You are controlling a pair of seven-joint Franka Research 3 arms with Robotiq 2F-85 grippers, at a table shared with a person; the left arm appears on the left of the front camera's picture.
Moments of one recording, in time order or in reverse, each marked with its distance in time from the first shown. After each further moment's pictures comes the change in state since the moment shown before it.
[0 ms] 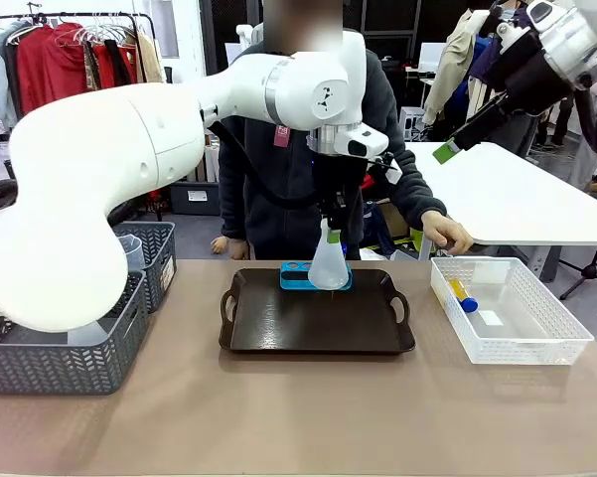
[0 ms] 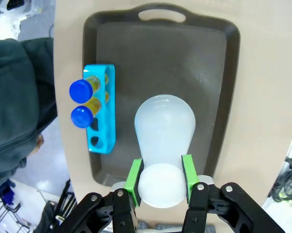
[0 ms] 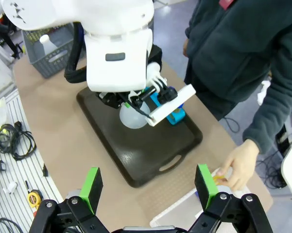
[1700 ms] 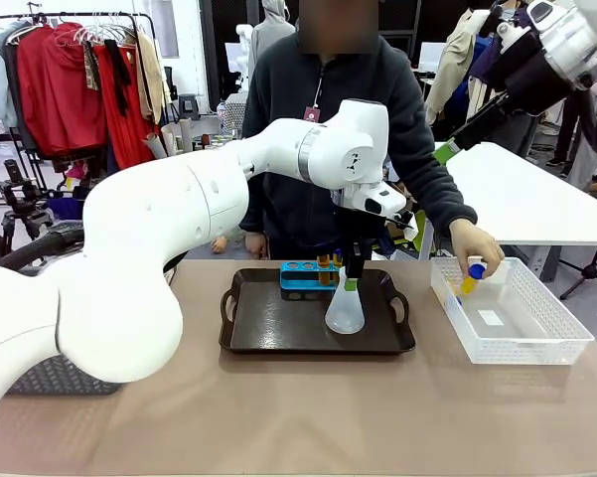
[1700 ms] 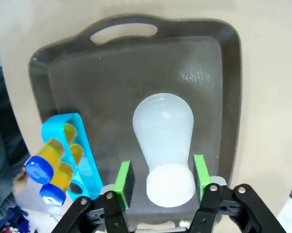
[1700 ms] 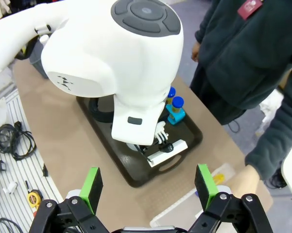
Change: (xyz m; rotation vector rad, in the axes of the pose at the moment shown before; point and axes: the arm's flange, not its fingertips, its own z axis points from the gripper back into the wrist) left arm 0.040 -0.011 -0.096 -0.070 0.027 -0.170; right arm 0.000 0.000 0.000 0.000 0.000 0.000
